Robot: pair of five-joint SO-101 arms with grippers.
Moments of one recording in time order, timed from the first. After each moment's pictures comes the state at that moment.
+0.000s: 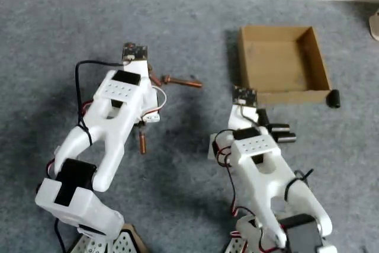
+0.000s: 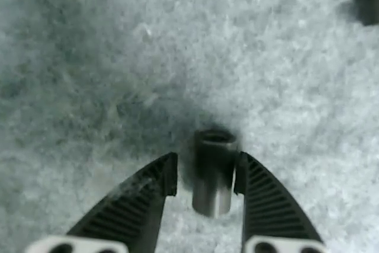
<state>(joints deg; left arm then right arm) 7.1 4.2 20.1 67.8 24.9 -20.4 -19.2 57.3 45.5 -19.2</state>
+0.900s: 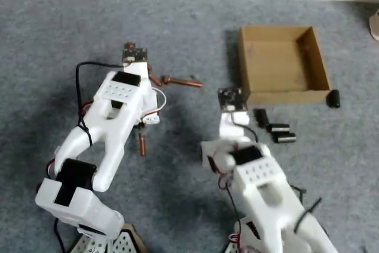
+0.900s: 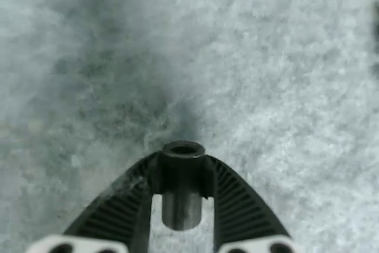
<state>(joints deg) 7.1 4.2 21.0 67.8 24.9 -26.4 -42.3 67.4 44.5 -10.8</state>
